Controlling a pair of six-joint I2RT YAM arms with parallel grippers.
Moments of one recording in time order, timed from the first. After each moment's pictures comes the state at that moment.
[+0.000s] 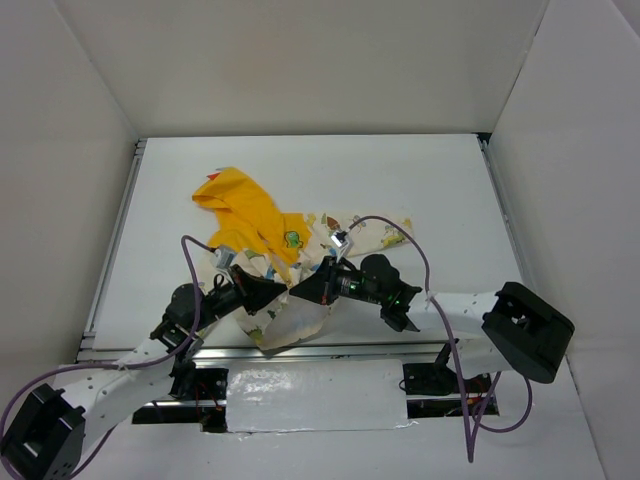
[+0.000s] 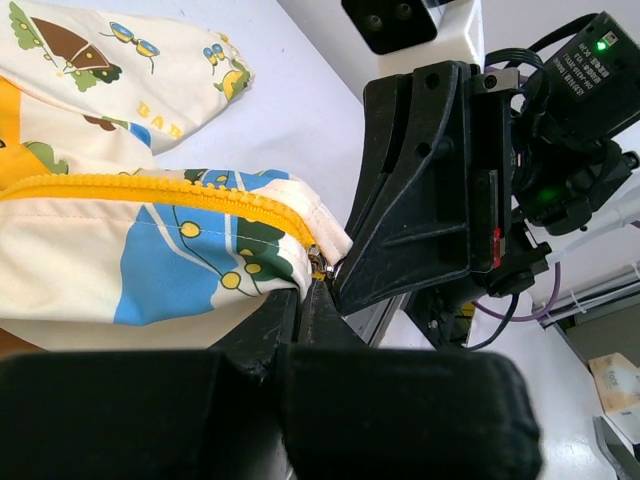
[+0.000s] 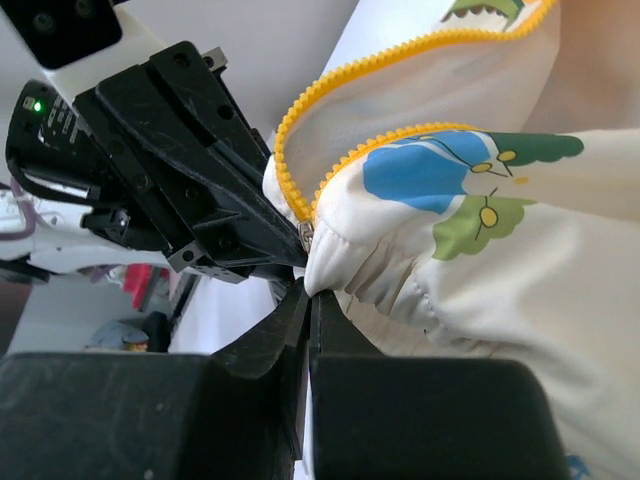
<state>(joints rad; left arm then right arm) -0.57 0.70 0.08 0.67 0.38 -0.71 0.90 1.33 0.42 0.81 -0.34 0.93</state>
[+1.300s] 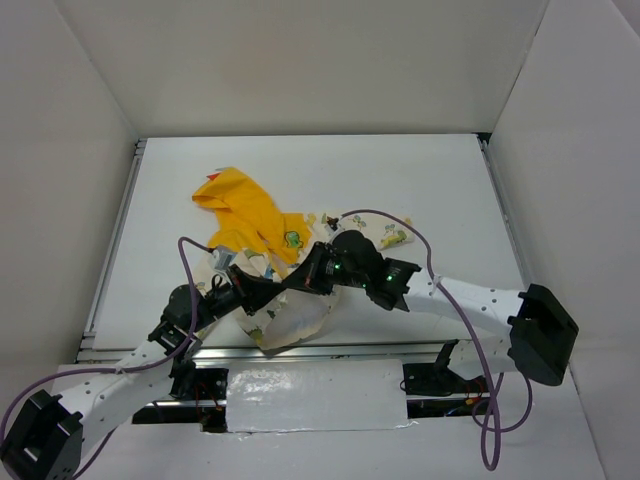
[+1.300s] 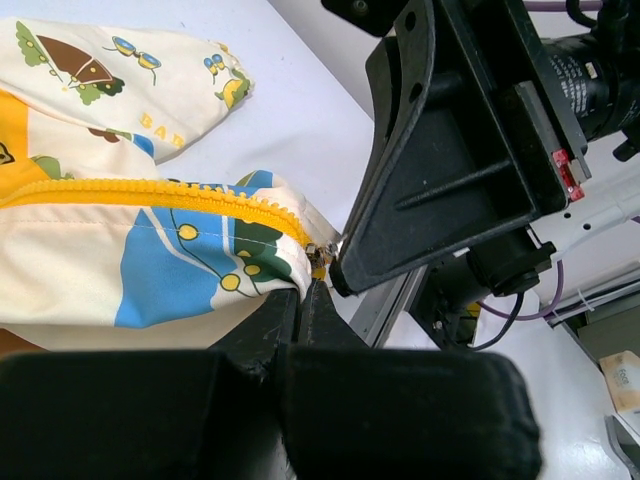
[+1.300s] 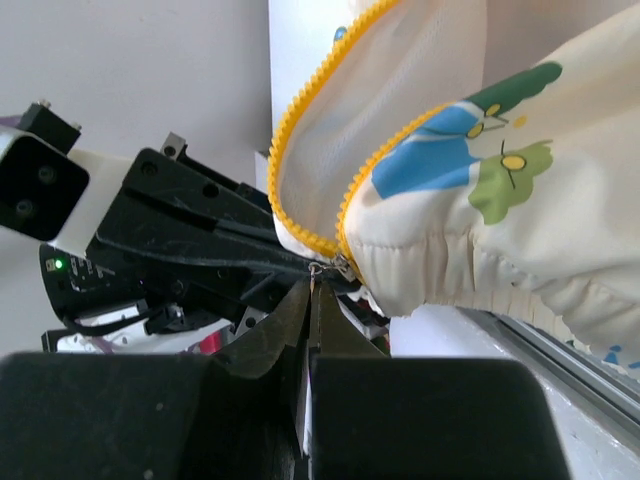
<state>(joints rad) -0.57 0.66 0.08 0.65 0.38 -0.69 0.96 1.28 0.79 0.06 -0.18 1.25</state>
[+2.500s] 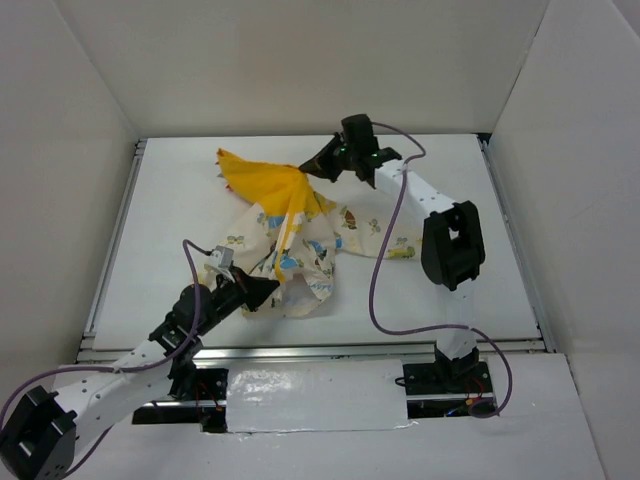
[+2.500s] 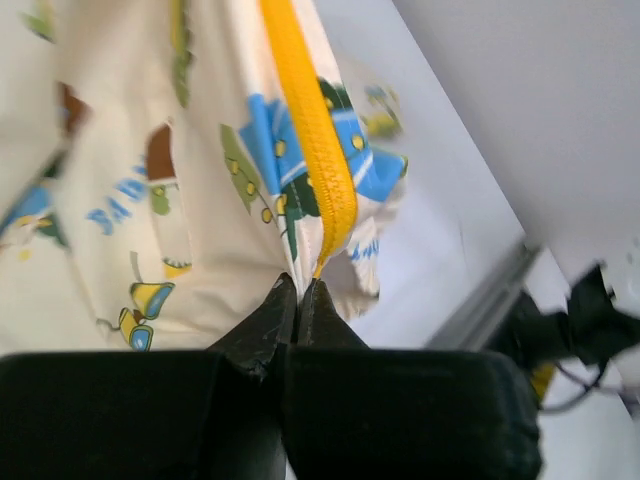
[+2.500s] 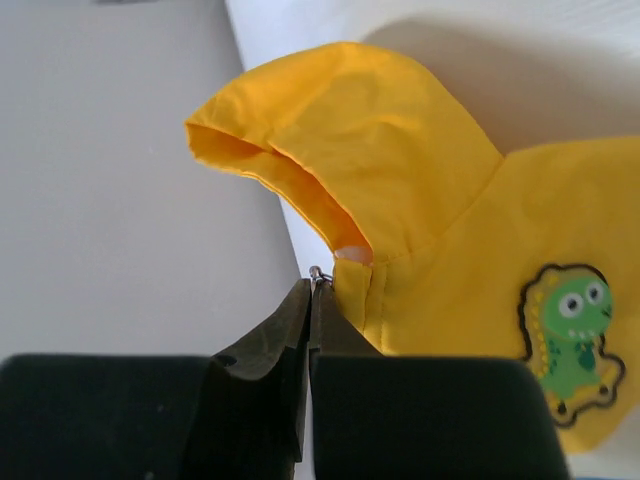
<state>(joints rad) -0.65 0.67 0.07 0.49 0.17 -0.70 0.45 2.07 1.79 -0.24 -0.32 1.20</state>
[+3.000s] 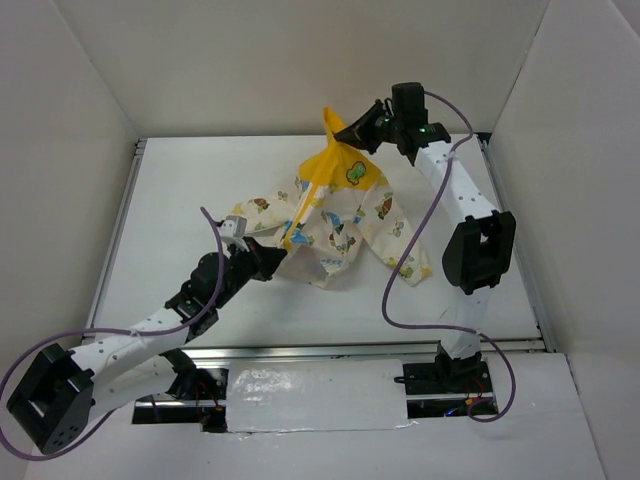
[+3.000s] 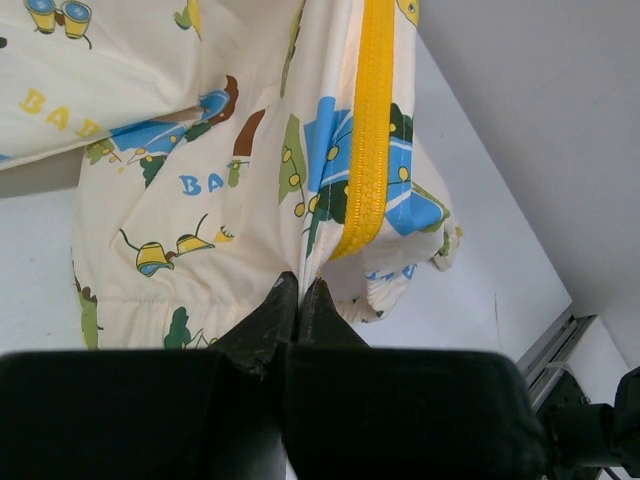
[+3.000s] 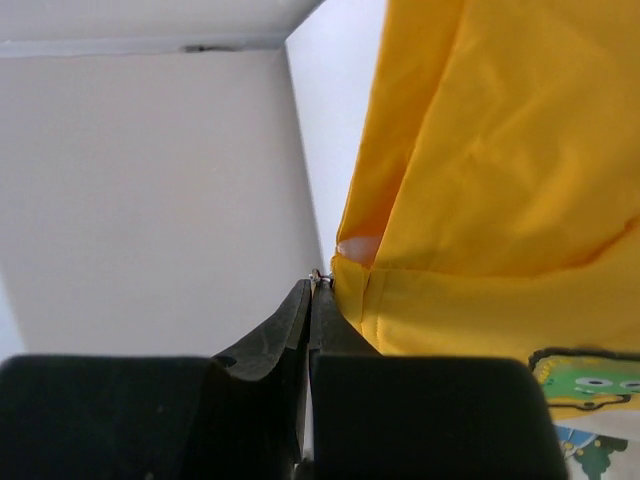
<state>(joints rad) -0.65 0.97 0.38 0.43 -0.05 -0.61 0.24 1.96 1.94 -0.45 -0.43 1.07</state>
